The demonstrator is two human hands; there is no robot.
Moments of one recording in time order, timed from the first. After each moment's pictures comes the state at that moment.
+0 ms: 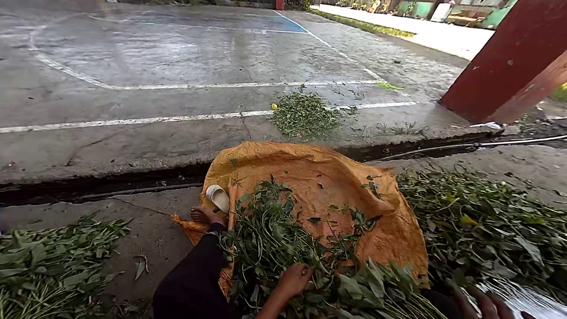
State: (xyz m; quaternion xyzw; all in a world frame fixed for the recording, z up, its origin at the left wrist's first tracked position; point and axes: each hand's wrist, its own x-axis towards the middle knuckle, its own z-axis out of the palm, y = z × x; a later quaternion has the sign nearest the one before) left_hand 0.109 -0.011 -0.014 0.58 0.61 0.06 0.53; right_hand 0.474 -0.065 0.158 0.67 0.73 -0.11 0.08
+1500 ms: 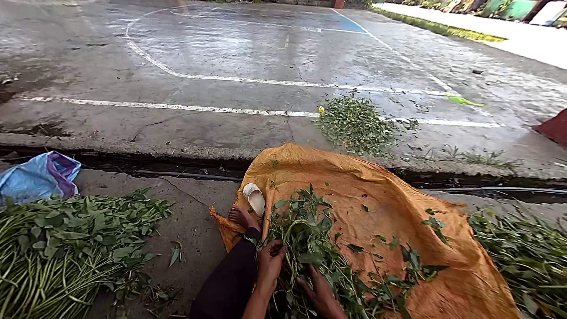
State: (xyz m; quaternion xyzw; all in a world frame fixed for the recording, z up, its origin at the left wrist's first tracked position) left_hand -0.046 0.026 0.000 0.17 0.69 0.55 0.45; right_hand 0.123 0.050 -0.013 0.44 0.71 -0.54 -0.06
